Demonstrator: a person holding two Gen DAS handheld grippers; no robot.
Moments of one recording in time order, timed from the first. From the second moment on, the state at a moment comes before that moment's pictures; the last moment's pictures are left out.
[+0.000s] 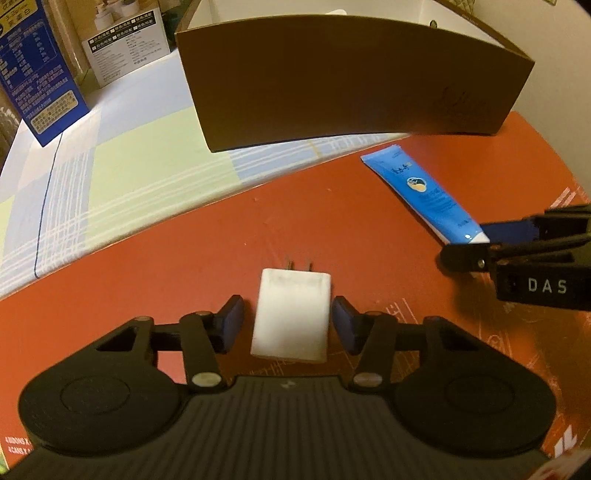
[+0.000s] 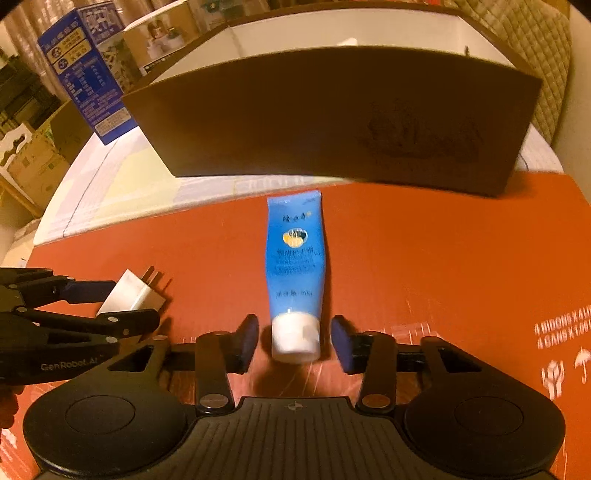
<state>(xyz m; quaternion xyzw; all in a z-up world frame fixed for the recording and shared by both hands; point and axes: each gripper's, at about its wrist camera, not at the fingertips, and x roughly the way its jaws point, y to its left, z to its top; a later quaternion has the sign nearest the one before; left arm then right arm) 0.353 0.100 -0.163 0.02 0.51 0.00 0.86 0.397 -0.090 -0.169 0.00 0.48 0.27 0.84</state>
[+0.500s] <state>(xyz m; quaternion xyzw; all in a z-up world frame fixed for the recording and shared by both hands) 0.338 0.083 -0.163 0.02 0.51 -0.01 0.86 0.364 -0.101 -0.174 -0.06 0.45 0.31 0.83</state>
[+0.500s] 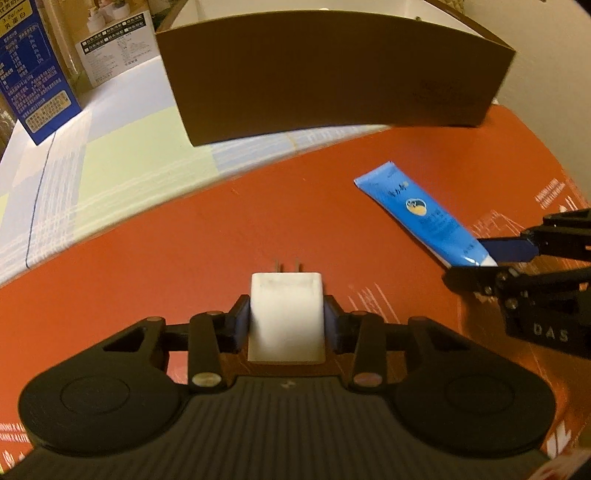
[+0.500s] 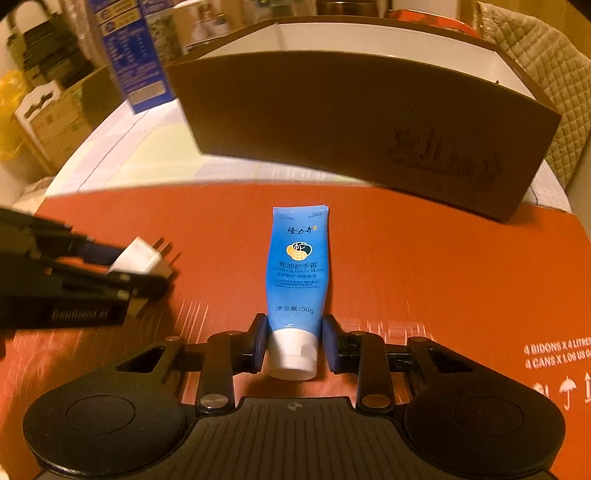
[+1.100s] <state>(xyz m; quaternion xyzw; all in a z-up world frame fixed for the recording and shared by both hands) 0.308 0.053 -0.161 0.02 0.52 -0.04 0.85 0.329 -0.126 -0.176 -0.08 0.46 0.31 0.83</state>
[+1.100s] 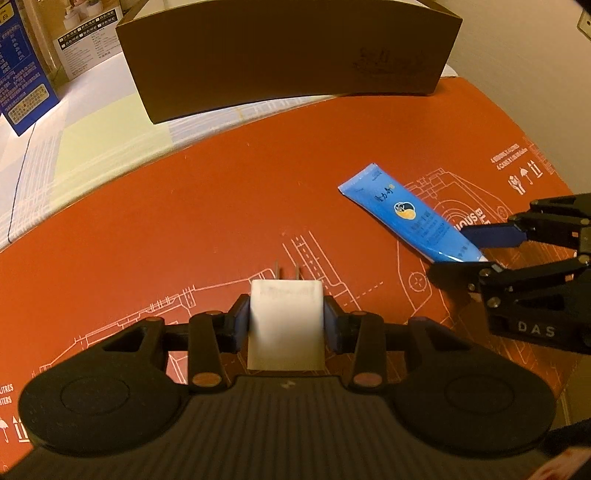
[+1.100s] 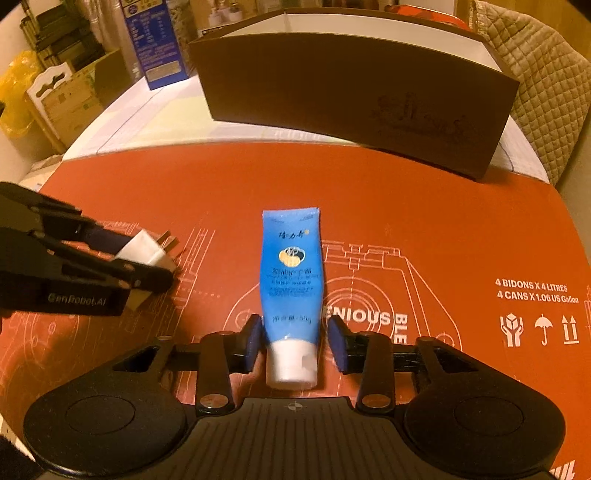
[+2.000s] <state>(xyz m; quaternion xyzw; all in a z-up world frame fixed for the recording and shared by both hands) 0.307 0.048 -0.159 0.02 0.52 -0.02 0.85 0.326 -0.123 -0.177 -0.09 0.44 0.31 0.83</state>
